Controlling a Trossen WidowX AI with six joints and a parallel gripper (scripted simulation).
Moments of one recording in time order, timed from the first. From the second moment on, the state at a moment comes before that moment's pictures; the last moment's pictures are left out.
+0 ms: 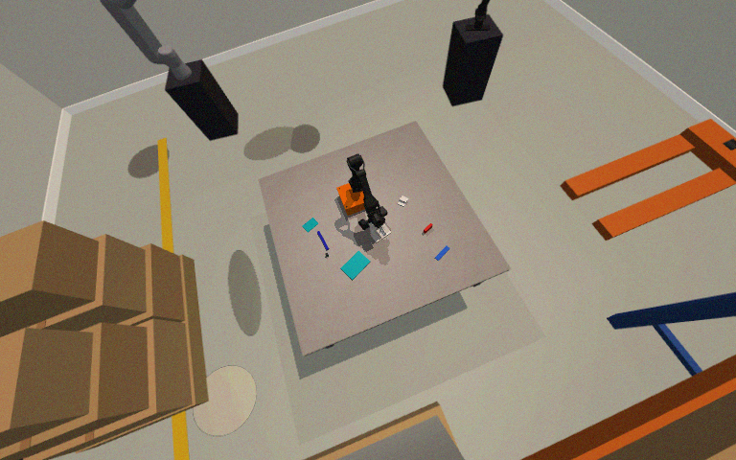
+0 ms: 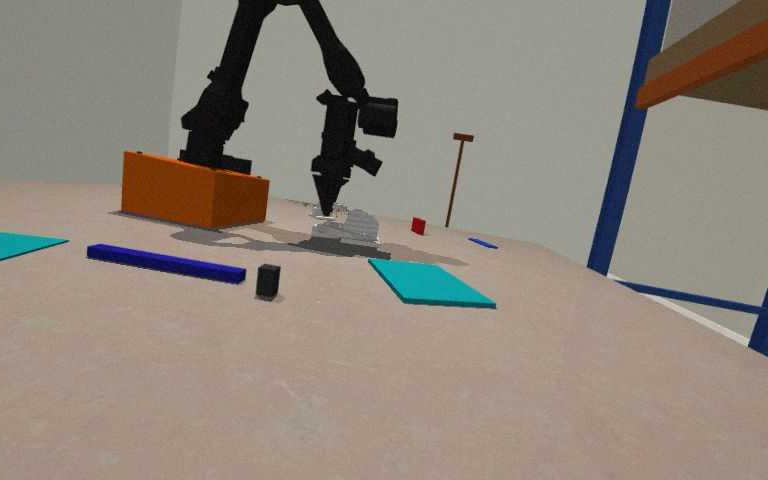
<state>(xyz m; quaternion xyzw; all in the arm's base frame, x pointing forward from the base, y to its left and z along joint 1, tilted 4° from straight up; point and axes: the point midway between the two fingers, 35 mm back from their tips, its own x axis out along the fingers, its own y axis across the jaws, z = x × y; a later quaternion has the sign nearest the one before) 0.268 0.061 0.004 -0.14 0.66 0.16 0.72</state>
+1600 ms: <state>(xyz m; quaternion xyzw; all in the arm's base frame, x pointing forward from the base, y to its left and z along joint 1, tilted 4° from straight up) 0.266 0.061 -0.020 -0.14 0.66 0.16 0.72</state>
